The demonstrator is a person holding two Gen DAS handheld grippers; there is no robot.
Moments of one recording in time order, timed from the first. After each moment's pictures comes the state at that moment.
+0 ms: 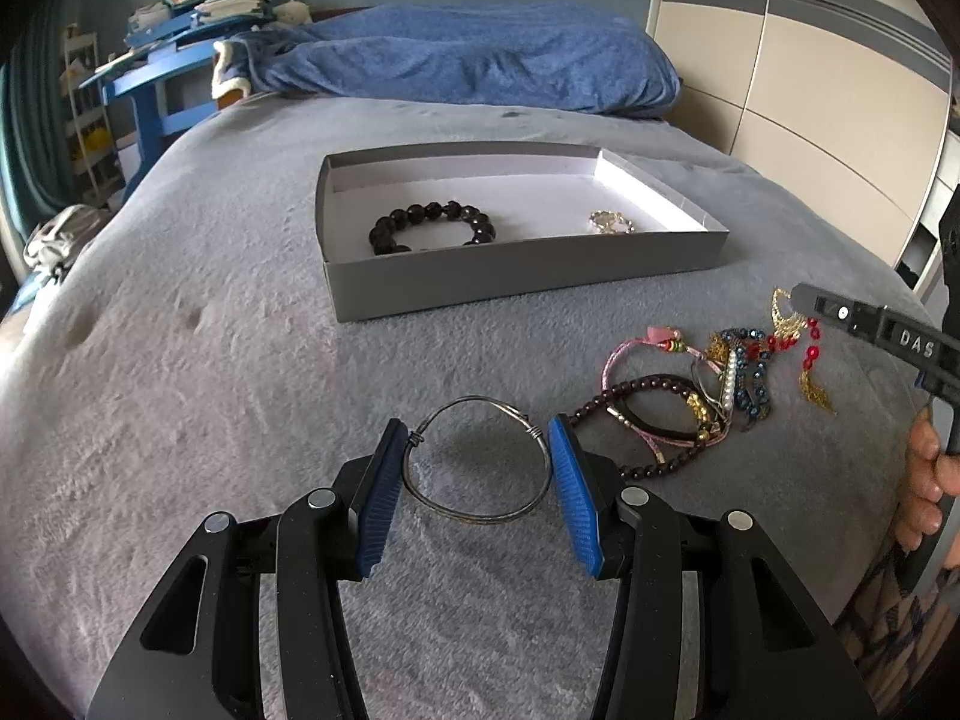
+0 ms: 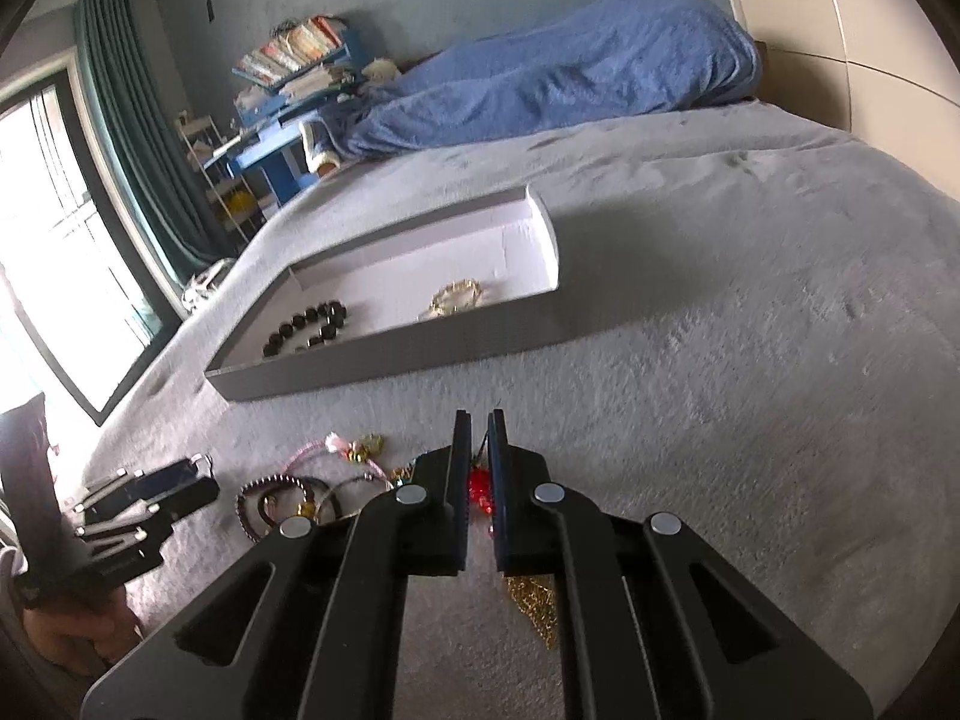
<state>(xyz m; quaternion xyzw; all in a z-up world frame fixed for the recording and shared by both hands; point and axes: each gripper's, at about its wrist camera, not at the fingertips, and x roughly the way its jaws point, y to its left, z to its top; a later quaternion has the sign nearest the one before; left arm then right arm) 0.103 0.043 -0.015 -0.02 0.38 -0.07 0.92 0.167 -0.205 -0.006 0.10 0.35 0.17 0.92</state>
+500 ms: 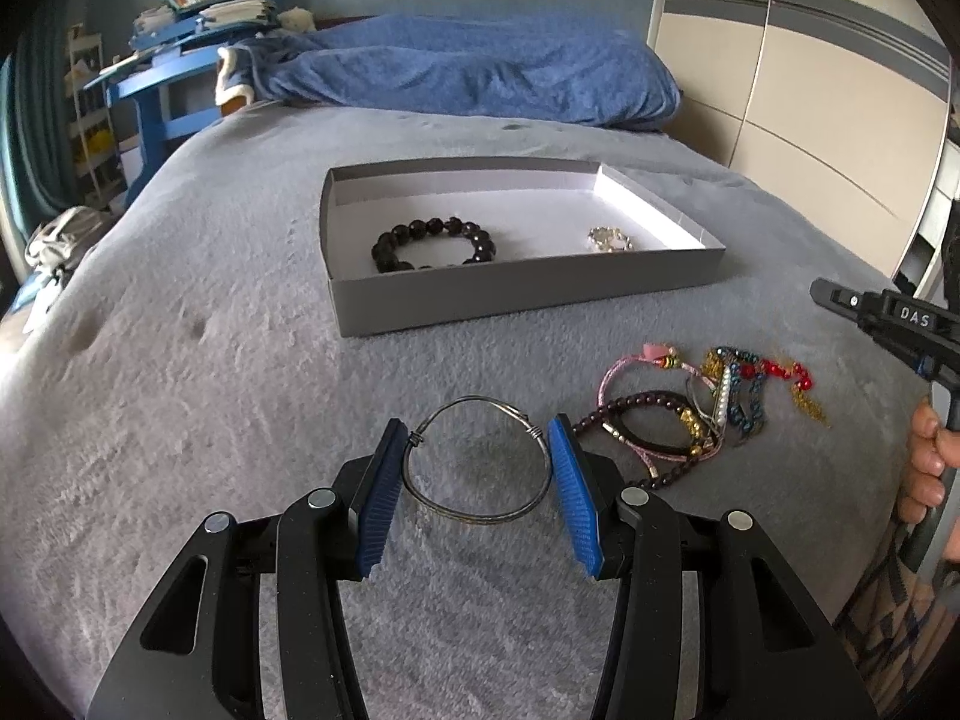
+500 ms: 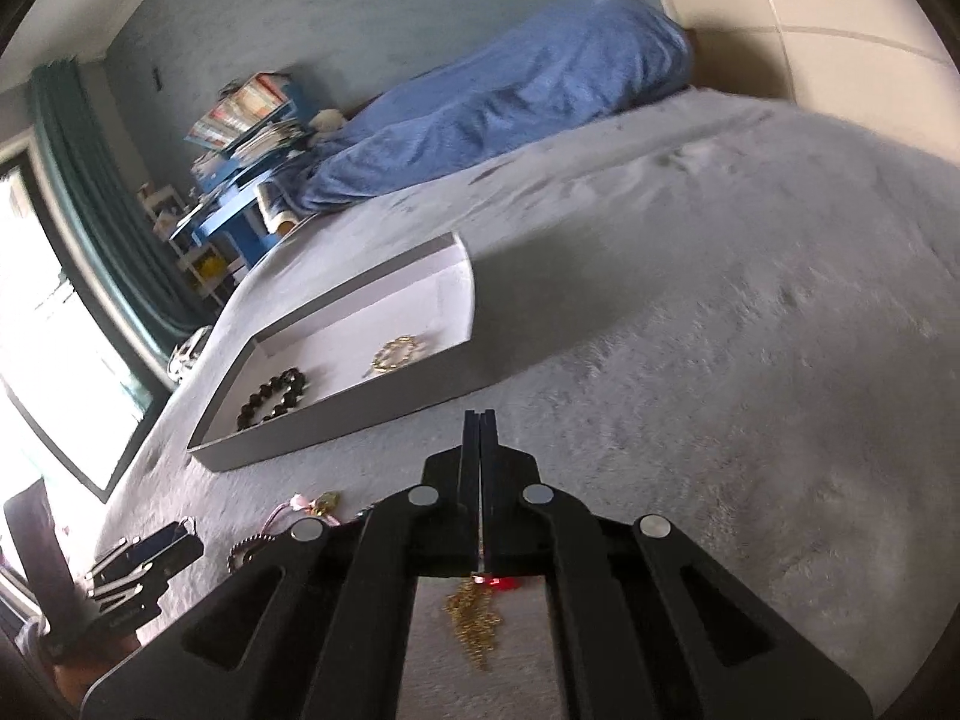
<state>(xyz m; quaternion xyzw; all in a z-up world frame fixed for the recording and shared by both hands) 0.102 0.045 -0.008 -0.03 0.37 -0.07 0.93 0.175 -0.250 -0.003 0.18 0.33 0.12 0.92</state>
